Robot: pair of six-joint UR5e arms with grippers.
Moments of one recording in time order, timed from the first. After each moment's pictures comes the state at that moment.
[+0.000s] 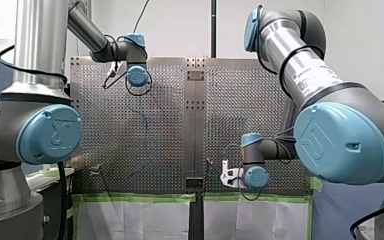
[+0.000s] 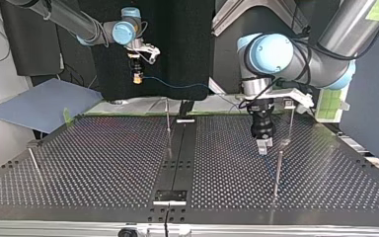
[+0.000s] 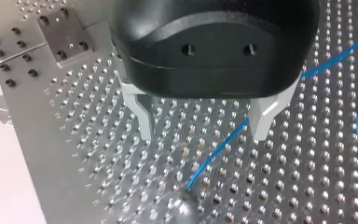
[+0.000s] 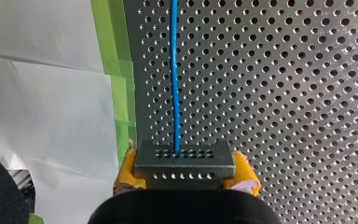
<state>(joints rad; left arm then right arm) -0.27 -1.64 -1.84 -2.59 -2.02 -0.96 2.06 -0.75 1.96 -0.93 1.71 1.62</state>
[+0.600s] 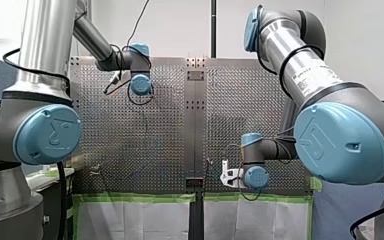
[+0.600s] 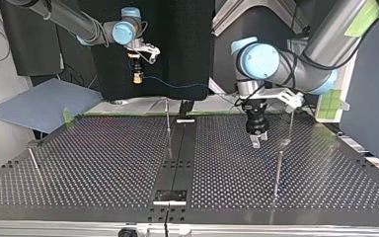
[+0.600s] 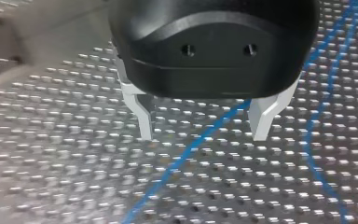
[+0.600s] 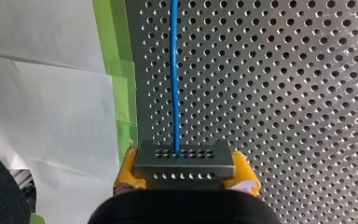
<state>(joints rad) -0.29 -1.73 -1.84 -2.59 -2.07 -0.88 2.06 -0.75 1.96 -0.92 1.71 1.62</state>
